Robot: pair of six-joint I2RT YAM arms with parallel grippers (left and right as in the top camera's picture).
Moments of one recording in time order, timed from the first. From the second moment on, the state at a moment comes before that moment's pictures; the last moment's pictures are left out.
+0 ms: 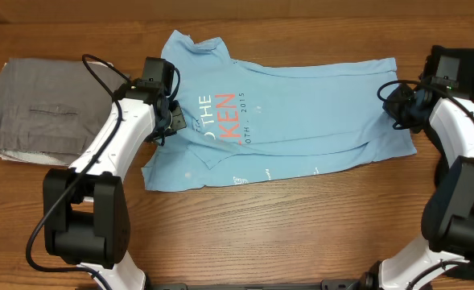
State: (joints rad) left arm -0.16 1.85 1.35 -0.81 -0.10 -0.49; right arm -0.27 1.88 1.35 -0.63 -0.10 0.49
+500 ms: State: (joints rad) left arm -0.15 1.88 1.35 -0.81 -0.12 -0.49; right arm -0.27 2.01 1.35 -0.50 -0.13 0.49
